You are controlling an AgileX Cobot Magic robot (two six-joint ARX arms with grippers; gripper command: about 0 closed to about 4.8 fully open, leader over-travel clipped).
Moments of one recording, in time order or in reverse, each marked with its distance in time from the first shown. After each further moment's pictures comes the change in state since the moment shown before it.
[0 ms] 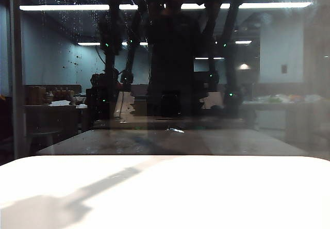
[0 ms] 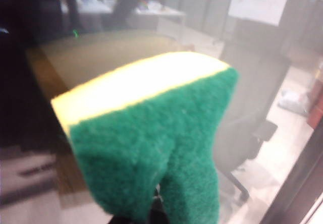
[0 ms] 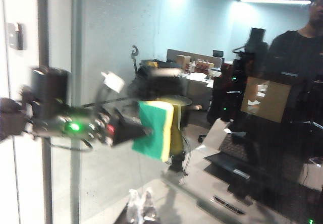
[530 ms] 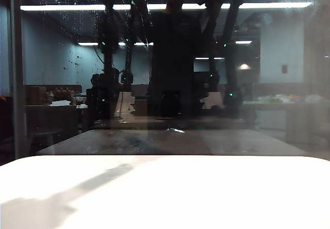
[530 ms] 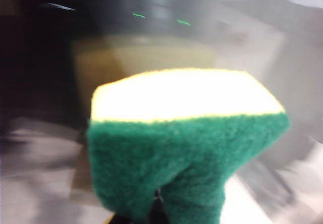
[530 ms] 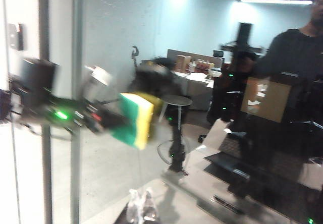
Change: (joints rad) left arm 0.103 -0.063 0.000 -0.138 -0.136 0.003; right arm 0.000 0.000 0.000 0.000 0.001 0.001
